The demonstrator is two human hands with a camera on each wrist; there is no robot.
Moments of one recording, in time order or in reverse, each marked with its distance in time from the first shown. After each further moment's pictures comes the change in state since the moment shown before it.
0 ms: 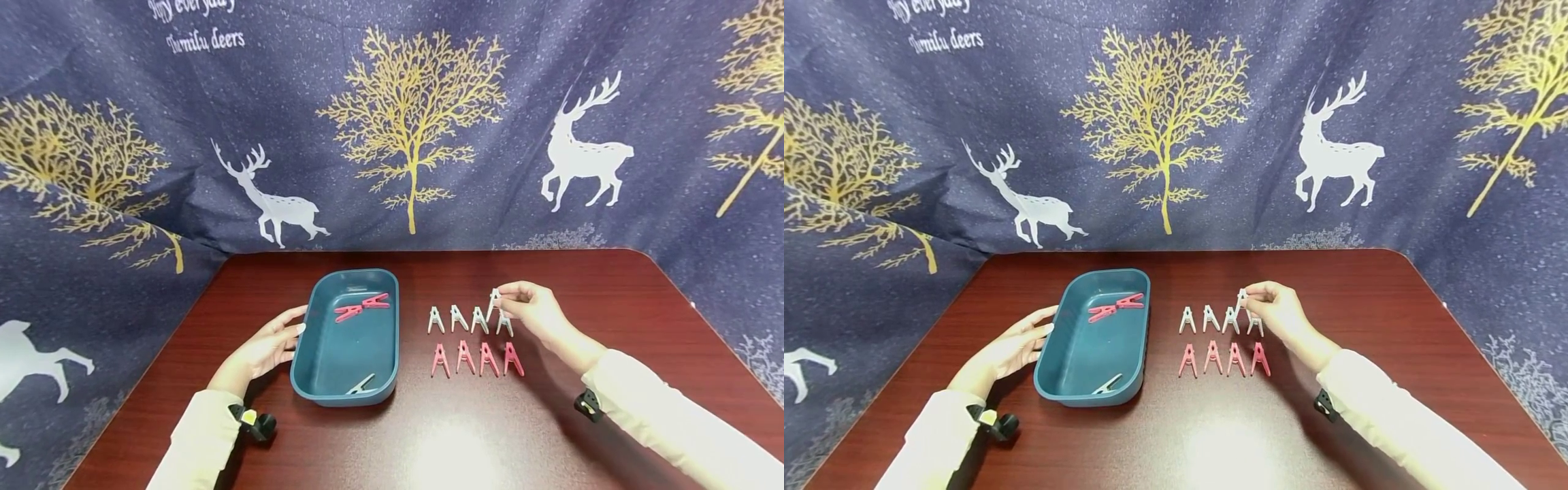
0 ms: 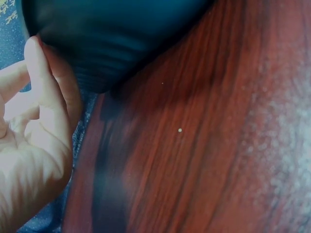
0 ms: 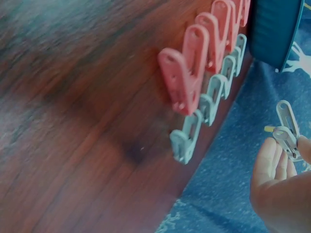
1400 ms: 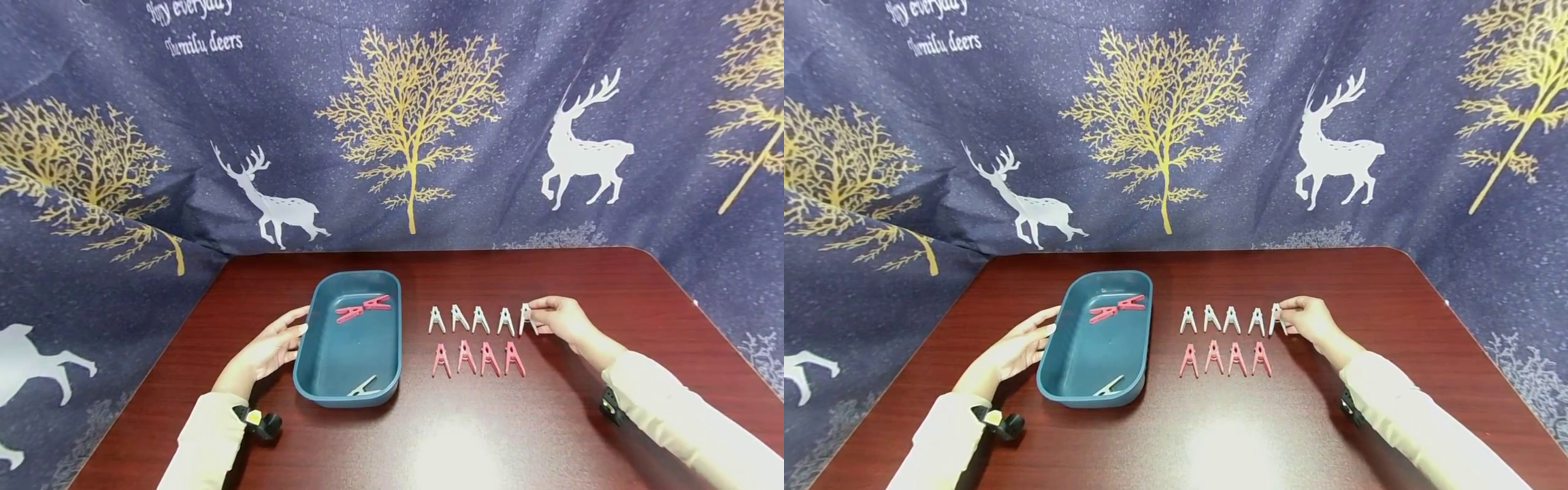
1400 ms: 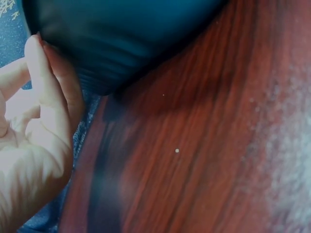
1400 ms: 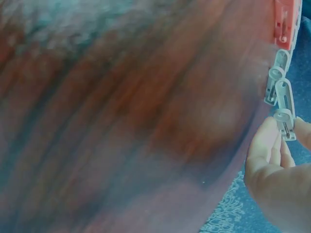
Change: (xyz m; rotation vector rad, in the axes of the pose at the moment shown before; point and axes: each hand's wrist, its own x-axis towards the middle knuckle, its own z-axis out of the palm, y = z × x) left_hand 0.000 0.000 0.004 -0.040 0.004 0.019; right_hand 0.006 0.057 -0.043 -0.033 -0.081 0.153
